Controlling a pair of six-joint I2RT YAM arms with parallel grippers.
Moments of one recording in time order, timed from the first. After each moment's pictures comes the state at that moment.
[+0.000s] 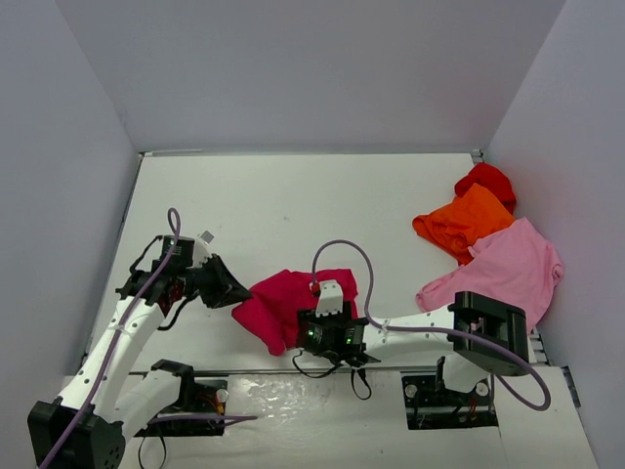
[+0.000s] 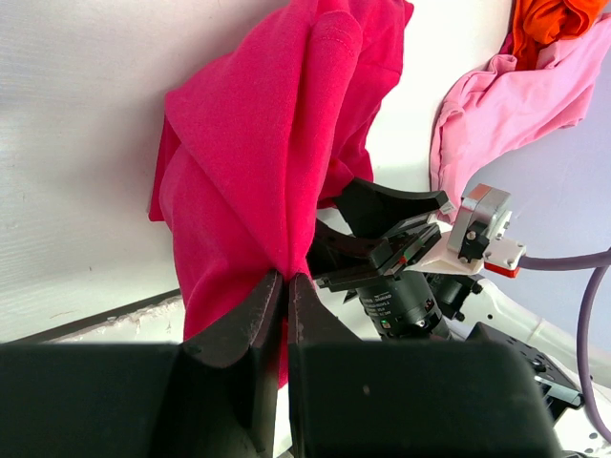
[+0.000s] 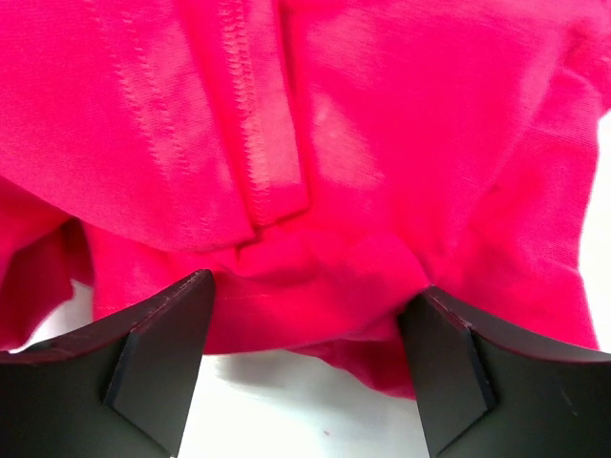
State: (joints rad) left arm -0.22 0.92 0.77 -0.79 0.55 -0.82; right arm 1.34 1.55 0.68 -0.20 0.67 1.01
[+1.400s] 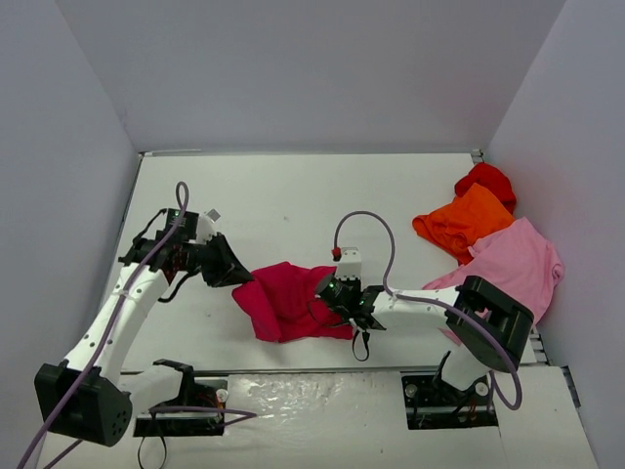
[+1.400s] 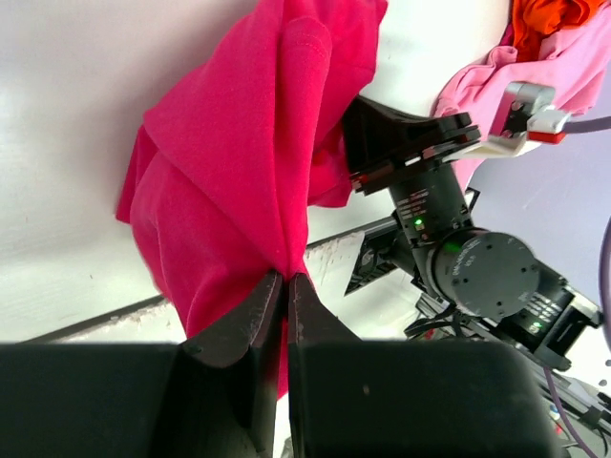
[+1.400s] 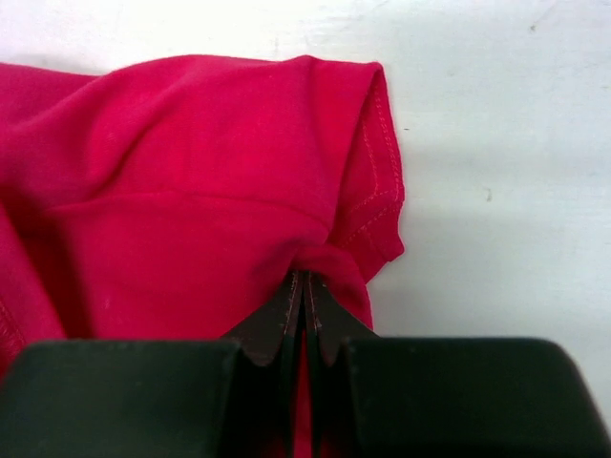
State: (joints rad) left arm -0.22 1.11 0.99 -0.88 0.56 -0.73; right arm 1.01 1.56 0.66 -0.10 0.59 0.79
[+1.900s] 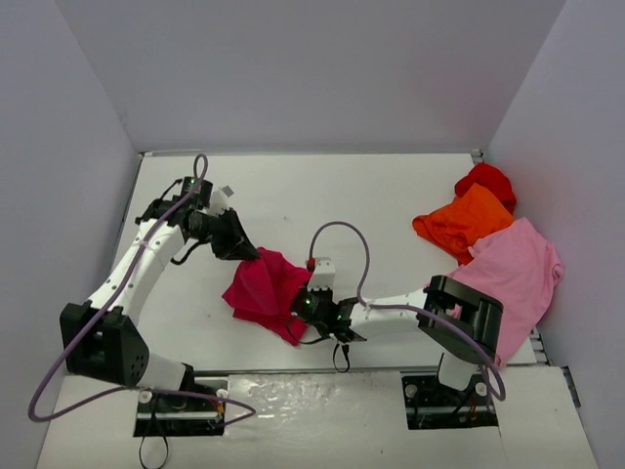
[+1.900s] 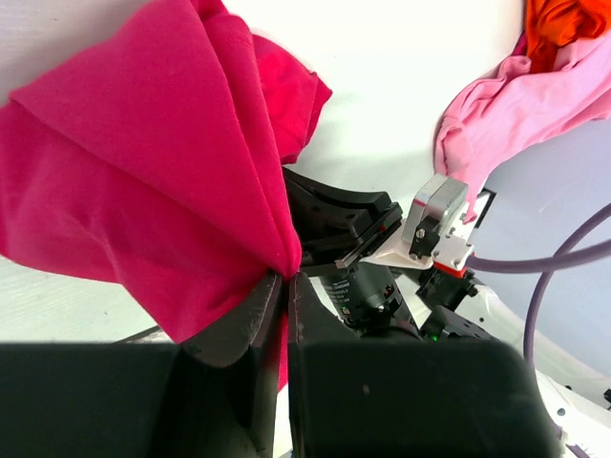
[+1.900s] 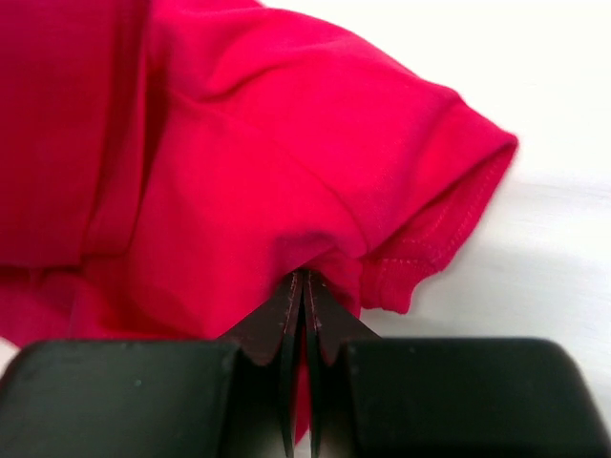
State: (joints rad) left arm -0.23 1.41 1.26 -0.94 0.56 -0.63; right arm 1.17 1.70 0.73 0.08 0.60 0.89
